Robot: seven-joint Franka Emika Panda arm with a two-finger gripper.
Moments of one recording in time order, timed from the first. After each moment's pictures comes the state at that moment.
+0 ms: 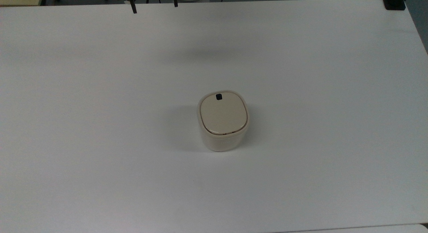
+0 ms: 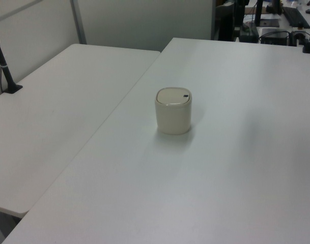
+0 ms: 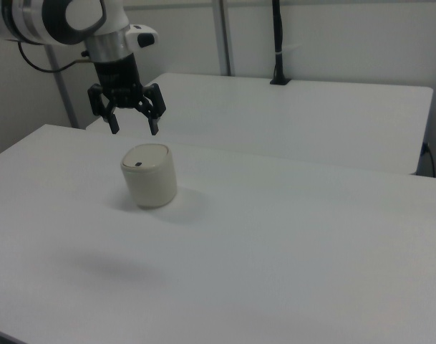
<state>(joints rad) 0.00 -0.01 -0.02 -1.61 0.00 1.65 -0.29</state>
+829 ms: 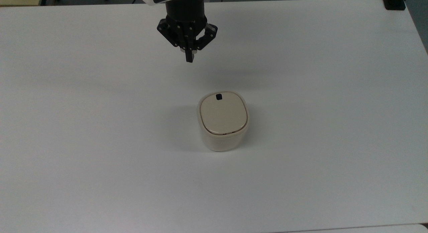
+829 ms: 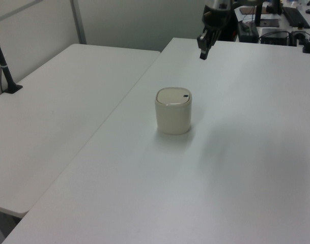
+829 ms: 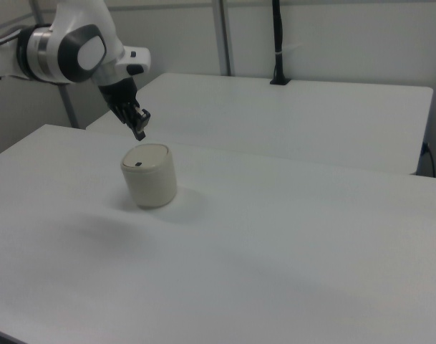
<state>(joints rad) 0.12 0.11 -0.02 -1.69 0.00 2.03 0.31</state>
